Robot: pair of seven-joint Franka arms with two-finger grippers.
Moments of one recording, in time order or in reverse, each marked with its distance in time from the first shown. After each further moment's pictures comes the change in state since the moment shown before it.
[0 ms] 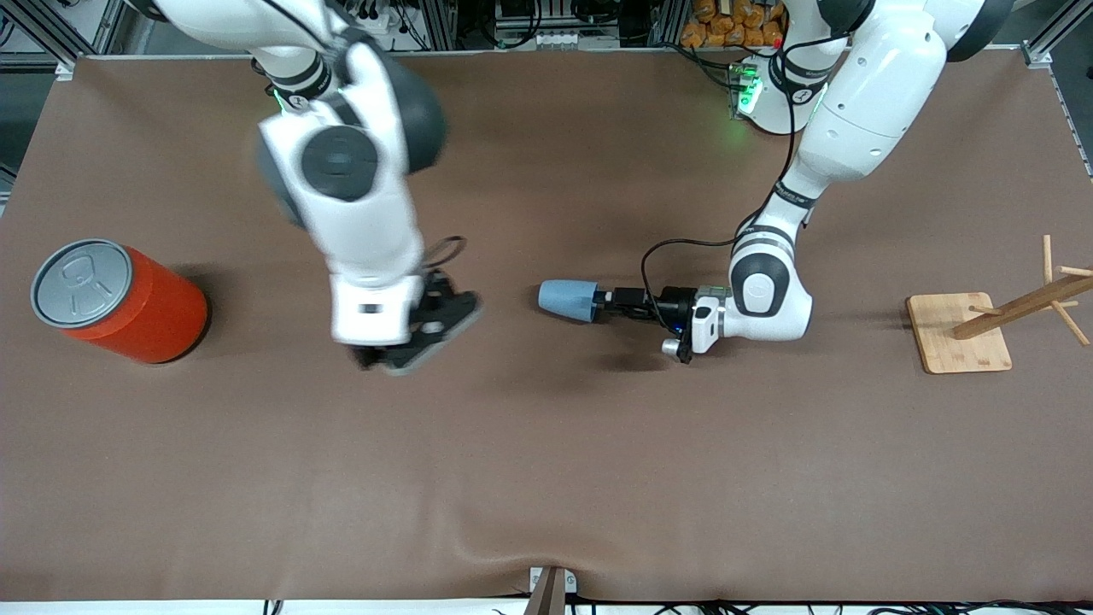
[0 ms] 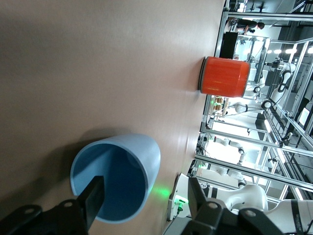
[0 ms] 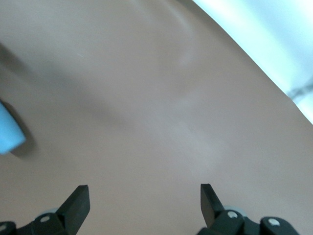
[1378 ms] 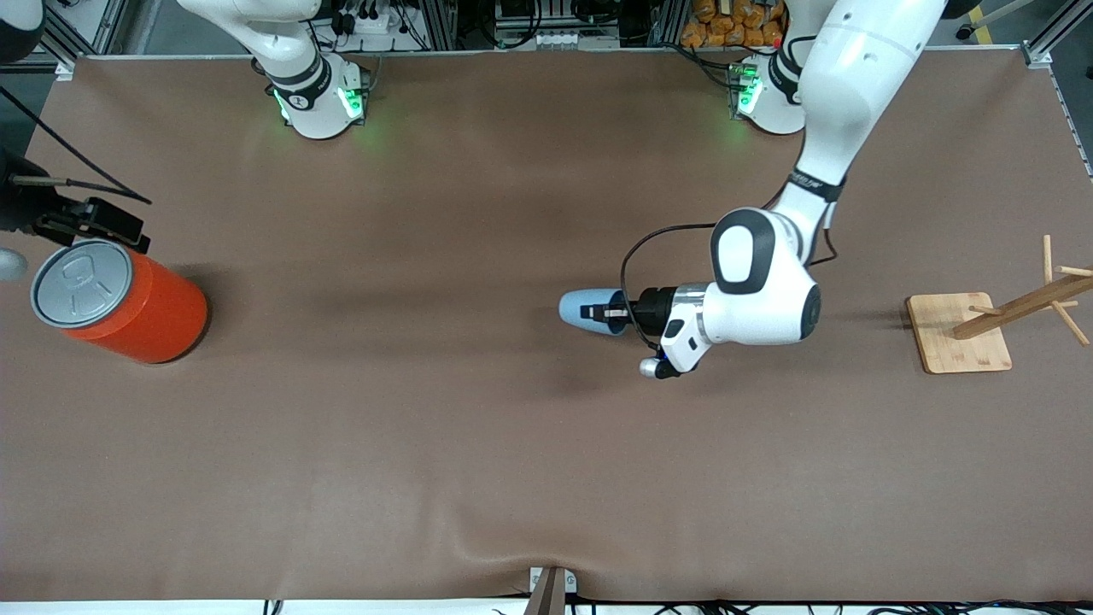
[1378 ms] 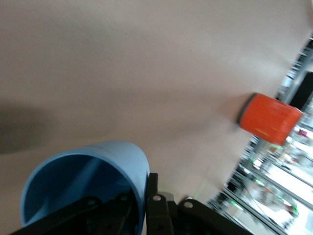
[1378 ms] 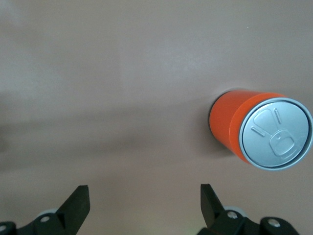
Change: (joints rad) left arm -0.088 -0.186 0.014 0.209 0.530 0.121 -0.923; right arm -0.378 -0.430 -0.140 -0.295 0.247 -0.248 0.281
